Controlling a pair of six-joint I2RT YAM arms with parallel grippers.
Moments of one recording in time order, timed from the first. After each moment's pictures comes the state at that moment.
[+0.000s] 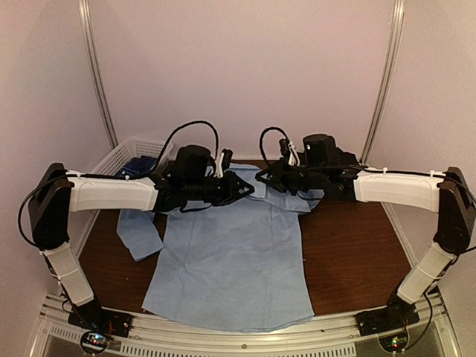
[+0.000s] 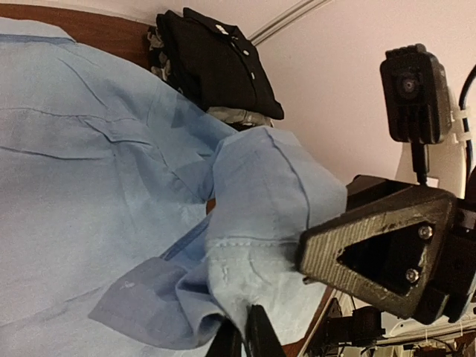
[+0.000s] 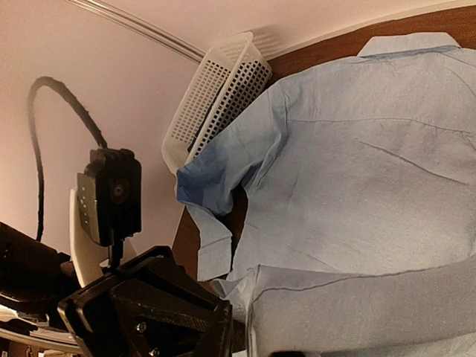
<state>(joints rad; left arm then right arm) -0.82 1.76 1.20 0.20 0.30 -0.87 0.66 1.61 1.15 0.10 -0.36 0.88</state>
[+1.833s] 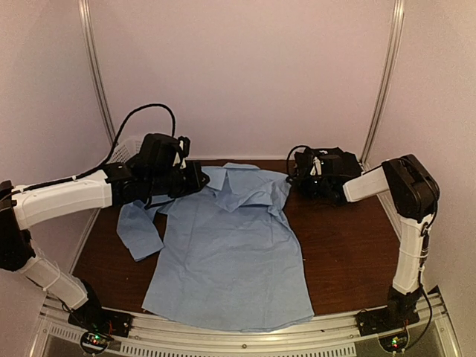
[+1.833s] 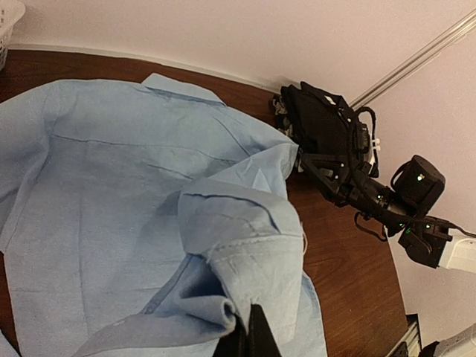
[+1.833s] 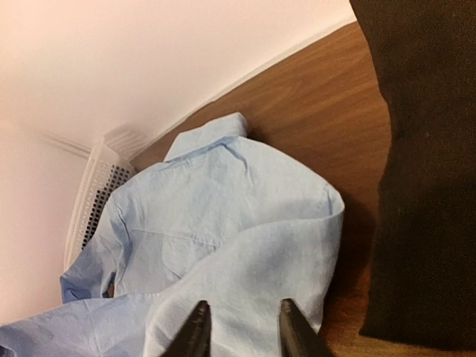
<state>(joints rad) -0.80 1.44 1.14 -0.21 -0.12 -0.74 0.32 2.03 1.12 0.48 -0.36 0.80</state>
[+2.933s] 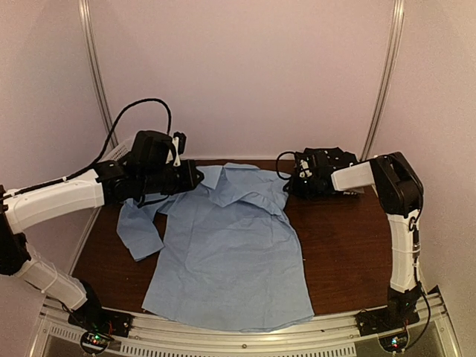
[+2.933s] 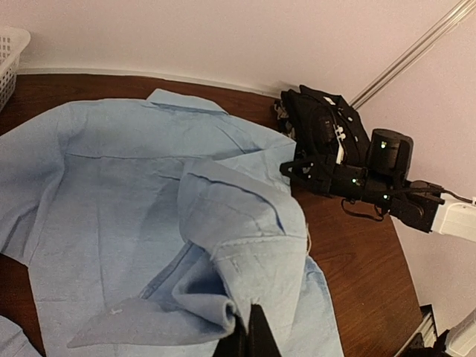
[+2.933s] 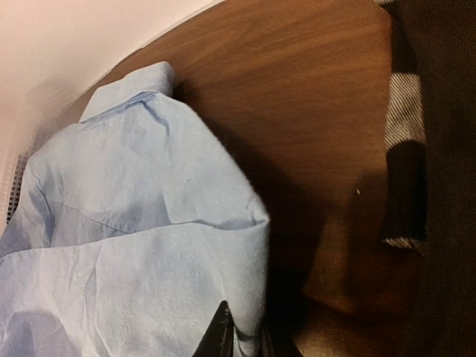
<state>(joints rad) -0.79 1.39 1.14 -0.26 -0.13 -0.66 0.33 2.19 1.42 0.08 -0.30 0.60</state>
